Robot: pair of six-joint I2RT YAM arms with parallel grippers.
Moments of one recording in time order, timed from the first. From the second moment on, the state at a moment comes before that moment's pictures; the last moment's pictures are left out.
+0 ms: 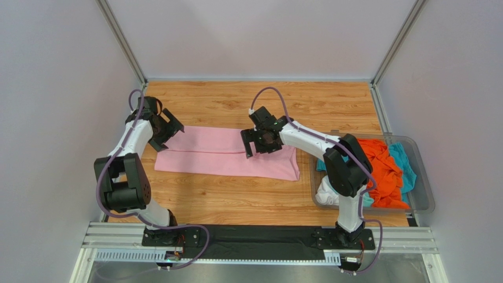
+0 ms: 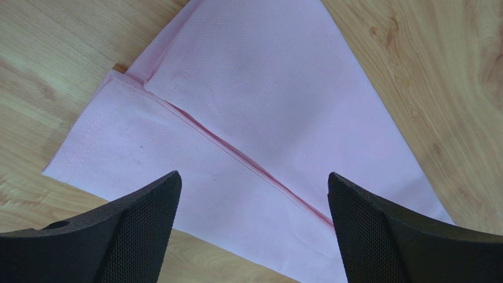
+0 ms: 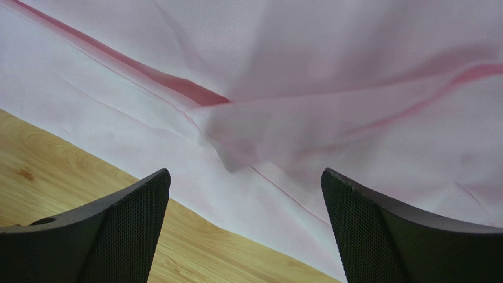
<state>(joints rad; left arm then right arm) 0.16 1.58 1.14 -0.64 0.05 -0.67 0.71 1.90 1.43 -0.62 -0.02 0.40</state>
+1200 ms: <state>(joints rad) 0.06 1.84 1.24 -0.62 0.13 -0.55 0.64 1.80 1.15 -0.48 0.02 0.65</state>
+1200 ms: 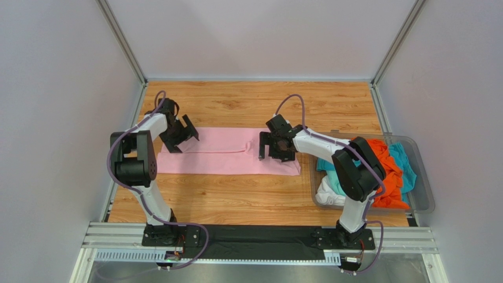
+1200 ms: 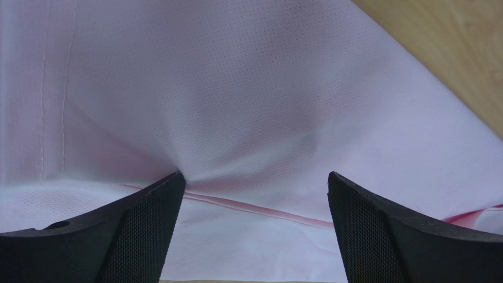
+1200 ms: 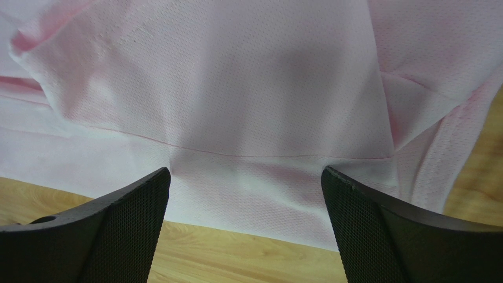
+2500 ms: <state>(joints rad) -0.72 1.43 0.76 -0.46 0.05 -1.09 0.36 2.63 2.40 -0.52 -0.40 0.28</state>
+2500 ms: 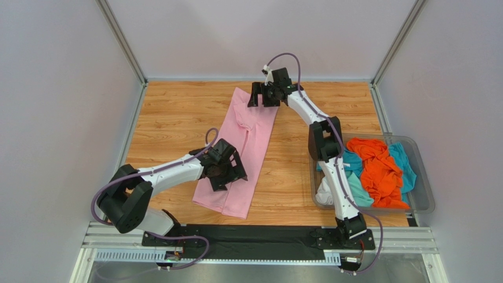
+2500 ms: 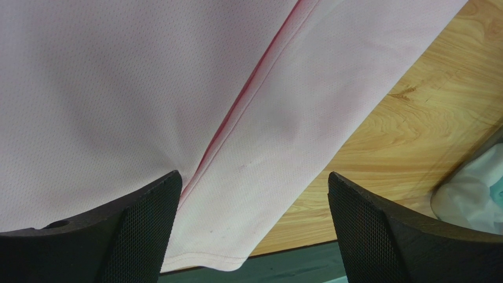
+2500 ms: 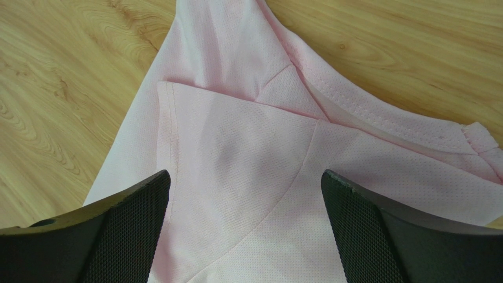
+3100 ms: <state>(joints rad) -0.70 0.94 0.64 -0.96 -0.28 -1.13 0.66 1.72 1.49 -0.53 -0.10 0.25</state>
